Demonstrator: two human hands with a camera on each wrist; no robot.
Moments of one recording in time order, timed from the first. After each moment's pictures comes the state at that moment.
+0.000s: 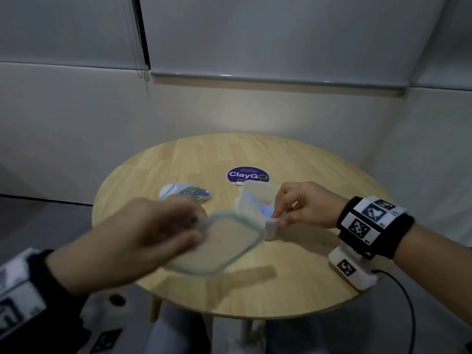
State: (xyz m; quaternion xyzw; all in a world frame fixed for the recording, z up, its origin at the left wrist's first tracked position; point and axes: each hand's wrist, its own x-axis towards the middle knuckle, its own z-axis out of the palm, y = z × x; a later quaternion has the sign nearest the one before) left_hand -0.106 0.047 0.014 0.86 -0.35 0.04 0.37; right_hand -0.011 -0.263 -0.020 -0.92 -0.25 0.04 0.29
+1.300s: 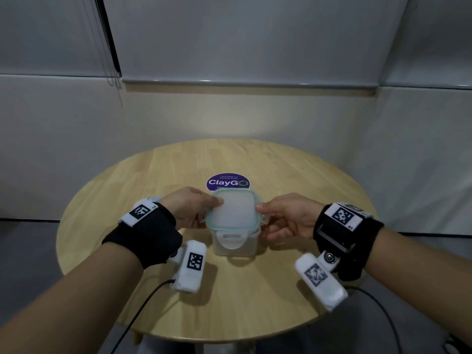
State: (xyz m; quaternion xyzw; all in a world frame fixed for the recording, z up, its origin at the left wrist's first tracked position) left_hand 0.040 -0.044 -0.030 0.77 0.06 -0.22 0.59; right_hand -0.003 -0.263 -0.030 -0.73 0.12 0.23 0.63
